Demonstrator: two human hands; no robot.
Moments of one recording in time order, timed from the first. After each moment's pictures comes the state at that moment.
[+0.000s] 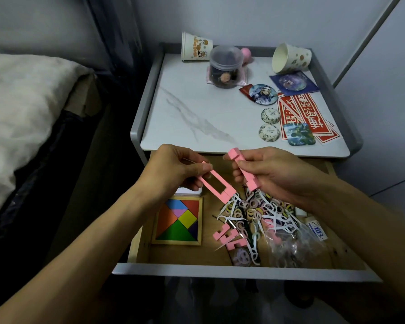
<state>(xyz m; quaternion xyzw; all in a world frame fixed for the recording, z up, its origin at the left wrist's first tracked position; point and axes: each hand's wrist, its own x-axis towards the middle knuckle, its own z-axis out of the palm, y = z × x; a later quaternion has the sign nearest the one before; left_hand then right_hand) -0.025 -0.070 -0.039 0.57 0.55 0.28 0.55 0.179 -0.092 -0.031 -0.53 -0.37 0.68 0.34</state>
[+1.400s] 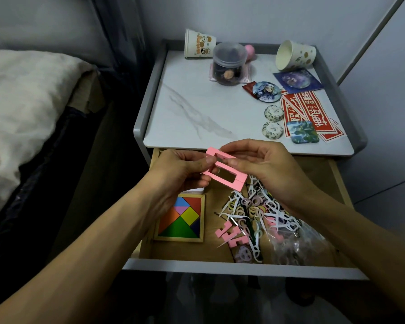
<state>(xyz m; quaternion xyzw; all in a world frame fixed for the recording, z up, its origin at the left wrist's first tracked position) -0.021 -0.074 -0.046 0.40 0.52 0.31 0.68 0.166 -0.103 -0.039 -0.52 -0.52 0.54 0.41</state>
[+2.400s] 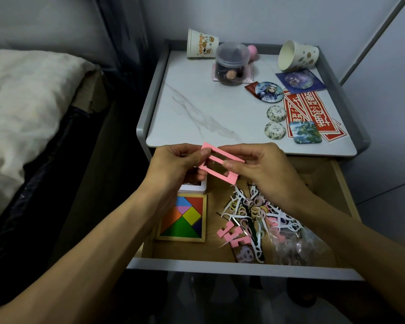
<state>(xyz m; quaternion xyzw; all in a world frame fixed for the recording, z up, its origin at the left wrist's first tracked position) -0.024 -0.074 -0.052 0.44 0.54 0.40 0.60 0.157 -0.099 -0.049 -0.54 -0.58 0.46 0.39</state>
